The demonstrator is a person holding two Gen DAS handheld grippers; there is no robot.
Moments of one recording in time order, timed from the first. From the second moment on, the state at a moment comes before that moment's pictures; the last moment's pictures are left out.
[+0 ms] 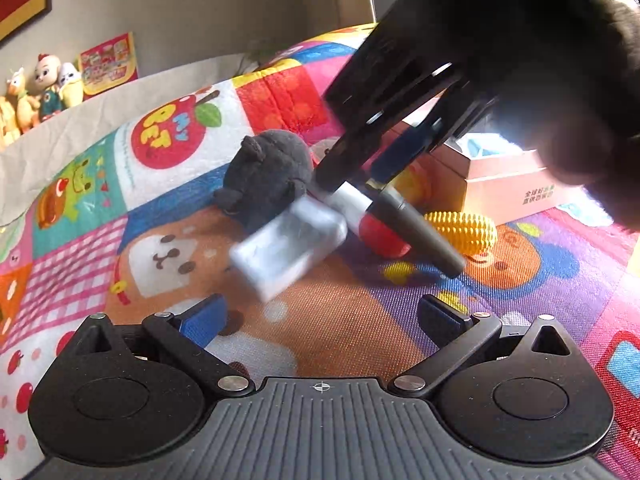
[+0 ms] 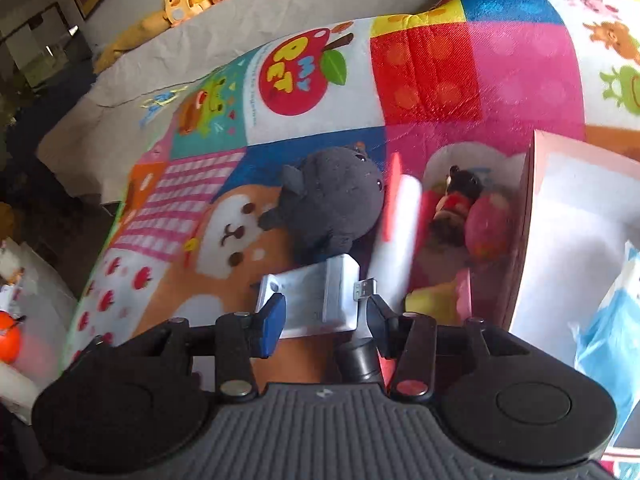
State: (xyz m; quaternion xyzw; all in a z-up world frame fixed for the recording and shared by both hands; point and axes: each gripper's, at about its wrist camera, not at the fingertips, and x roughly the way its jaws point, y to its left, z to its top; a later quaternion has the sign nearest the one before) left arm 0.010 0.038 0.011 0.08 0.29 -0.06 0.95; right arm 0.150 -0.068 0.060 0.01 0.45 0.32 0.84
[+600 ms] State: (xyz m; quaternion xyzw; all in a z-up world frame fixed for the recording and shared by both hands) left arm 0.000 0.019 0.008 0.13 0.30 -0.10 0.94; right arm 0.046 -0.110 0.045 -0.15 0.30 0.26 0.90
